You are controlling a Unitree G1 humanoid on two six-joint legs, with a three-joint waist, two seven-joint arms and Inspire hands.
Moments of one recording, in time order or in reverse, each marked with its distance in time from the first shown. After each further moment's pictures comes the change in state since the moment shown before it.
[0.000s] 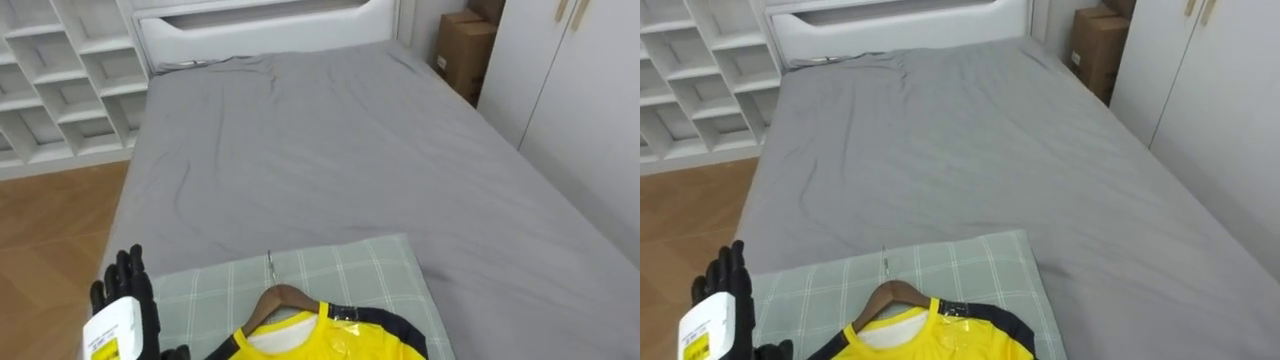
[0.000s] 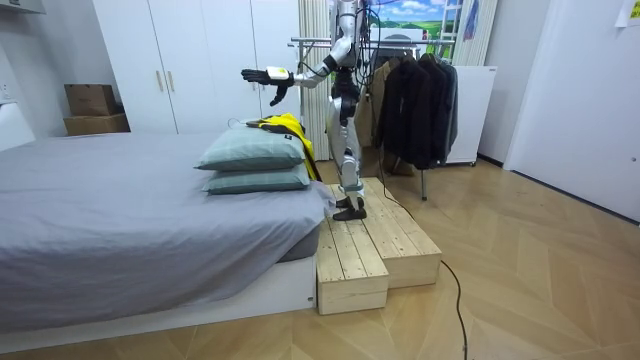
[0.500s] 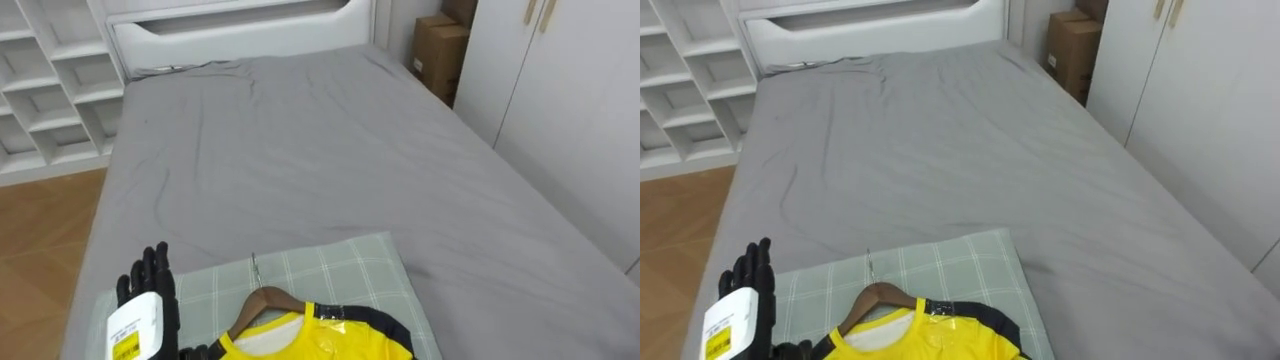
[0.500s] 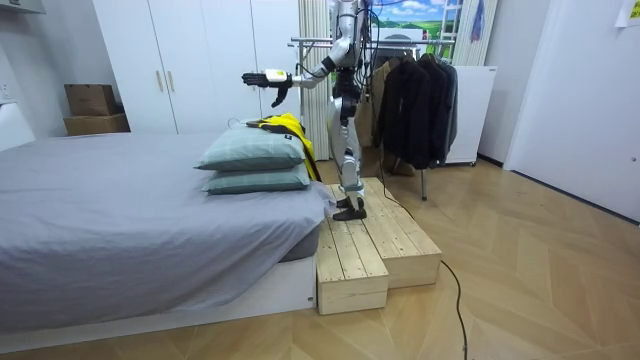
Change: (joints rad) left arm -0.004 -0.002 -0.031 0.003 0.000 0.002 -0.037; right arm 0.002 0.006 0.000 0.007 0.016 0.001 -0.004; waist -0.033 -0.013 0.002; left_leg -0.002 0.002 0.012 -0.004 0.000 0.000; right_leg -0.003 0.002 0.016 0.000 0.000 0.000
